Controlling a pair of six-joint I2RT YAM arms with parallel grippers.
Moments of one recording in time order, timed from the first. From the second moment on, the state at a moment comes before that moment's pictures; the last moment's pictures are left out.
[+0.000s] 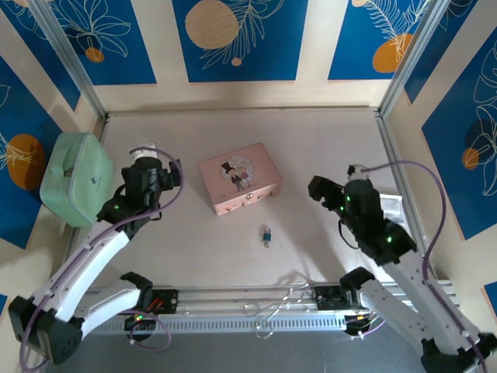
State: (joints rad) left arm -0.38 1.05 0.83 -0.35 -0.57 -0.21; right arm 0.45 0.55 0.60 -0.51 0.33 0.63
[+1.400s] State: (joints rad) left arm -0.08 1.56 0.34 0.87 -0.18 0.03; right arm 0.01 1.52 0.40 0.70 -0.10 0.10
